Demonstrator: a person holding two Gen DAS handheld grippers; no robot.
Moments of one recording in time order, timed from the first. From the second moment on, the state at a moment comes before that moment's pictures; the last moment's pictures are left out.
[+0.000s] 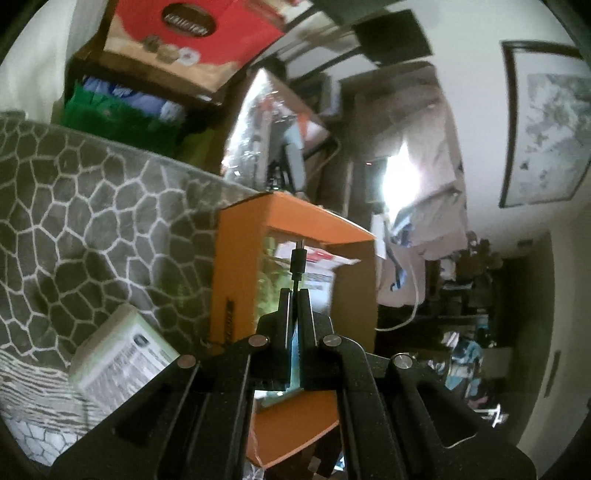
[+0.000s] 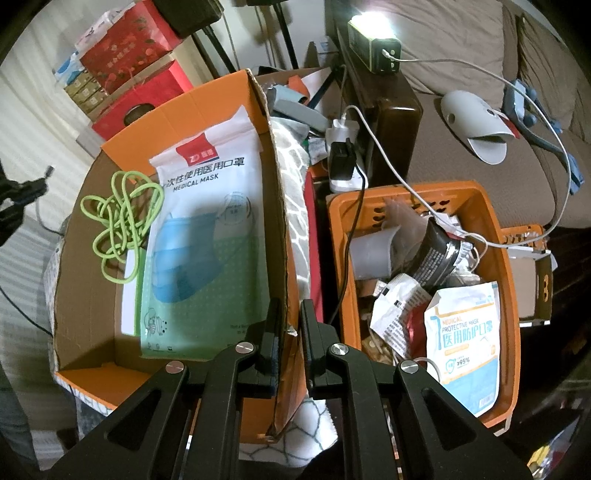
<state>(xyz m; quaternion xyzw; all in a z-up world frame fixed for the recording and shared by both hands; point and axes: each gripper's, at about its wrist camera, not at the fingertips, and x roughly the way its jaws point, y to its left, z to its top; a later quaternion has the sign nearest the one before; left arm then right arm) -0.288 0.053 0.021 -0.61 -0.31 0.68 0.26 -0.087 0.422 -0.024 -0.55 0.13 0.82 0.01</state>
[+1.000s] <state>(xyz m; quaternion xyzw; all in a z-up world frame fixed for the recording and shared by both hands) -0.206 0.170 0.023 -0.65 -0.11 0.69 0.31 -0.079 0.426 -0.018 -0.54 0.14 0.83 0.01</state>
